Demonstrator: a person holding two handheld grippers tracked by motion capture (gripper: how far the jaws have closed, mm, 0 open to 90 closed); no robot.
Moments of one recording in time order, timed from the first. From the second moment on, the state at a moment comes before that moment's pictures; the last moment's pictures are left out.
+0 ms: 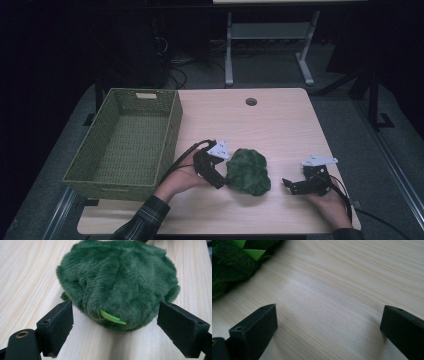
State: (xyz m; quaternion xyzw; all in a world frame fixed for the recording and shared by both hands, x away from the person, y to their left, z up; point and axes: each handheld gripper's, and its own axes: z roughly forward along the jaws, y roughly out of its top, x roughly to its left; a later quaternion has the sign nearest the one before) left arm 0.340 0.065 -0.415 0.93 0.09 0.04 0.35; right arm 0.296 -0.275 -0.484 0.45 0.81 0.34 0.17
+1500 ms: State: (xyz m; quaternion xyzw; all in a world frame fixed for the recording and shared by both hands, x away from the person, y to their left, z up) left arm 0.352 0.036 -0.466 0.94 0.05 0.01 0.33; right arm 0.296 -0.275 -0.484 0.45 0.81 0.34 0.17
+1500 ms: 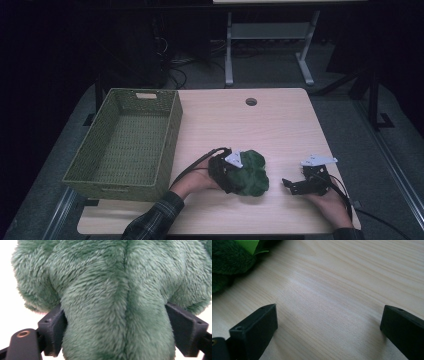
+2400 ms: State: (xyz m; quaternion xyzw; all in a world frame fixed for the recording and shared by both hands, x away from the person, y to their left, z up) left arm 0.351 0.042 -0.455 0.94 0.08 -0.01 0.32; right arm 0.296 -0.275 -0.484 0.44 0.81 0.34 0.17
